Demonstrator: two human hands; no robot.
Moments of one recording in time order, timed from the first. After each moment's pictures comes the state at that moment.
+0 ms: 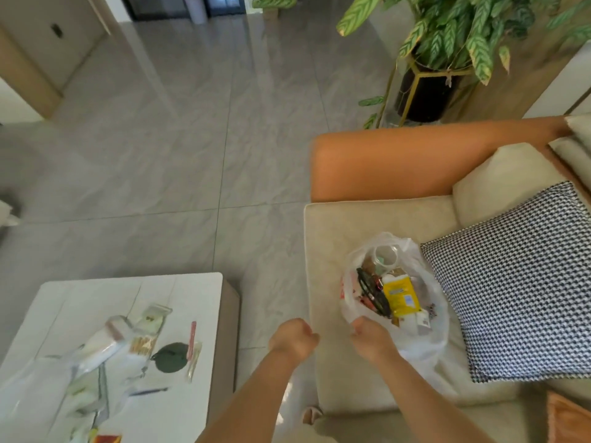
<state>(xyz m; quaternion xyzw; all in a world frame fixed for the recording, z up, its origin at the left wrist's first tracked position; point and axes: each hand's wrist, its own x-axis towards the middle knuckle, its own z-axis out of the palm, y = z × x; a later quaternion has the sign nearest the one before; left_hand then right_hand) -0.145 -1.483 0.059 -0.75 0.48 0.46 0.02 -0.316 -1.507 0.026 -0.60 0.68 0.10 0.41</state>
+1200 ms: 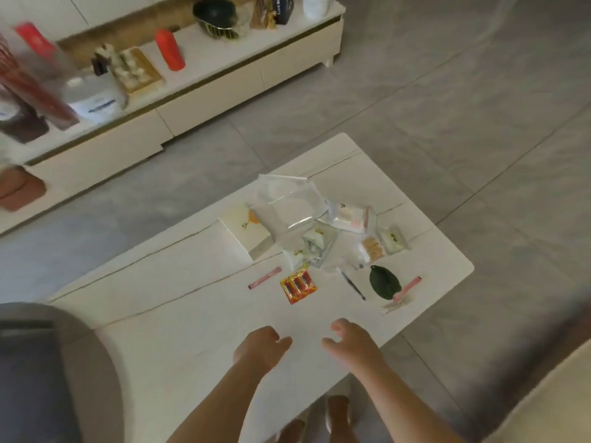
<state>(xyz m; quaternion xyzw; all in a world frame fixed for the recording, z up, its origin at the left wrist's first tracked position) 0.203 -1.047 -0.051 -0.88 -0.02 0.45 -0.15 0.134 -1.222 -0.024 -0.83 0.29 0.34 0.34</state>
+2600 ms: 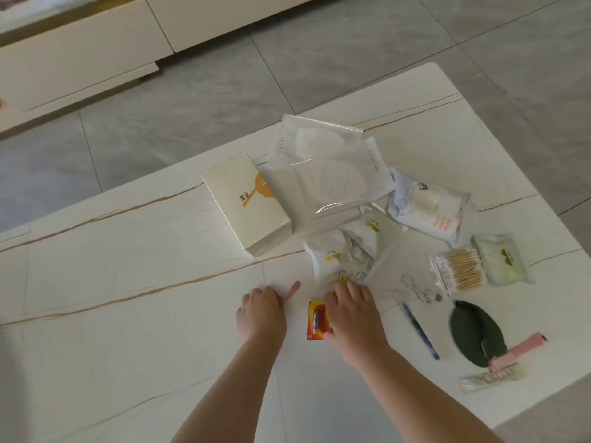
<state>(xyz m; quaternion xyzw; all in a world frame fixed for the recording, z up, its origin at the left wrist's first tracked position) 0.331 -1.082 -0.293 -0.94 -0.10 0.29 -0.13 0.285 -1.230 -0.272 -0.98 -0.06 0.19 0.01</state>
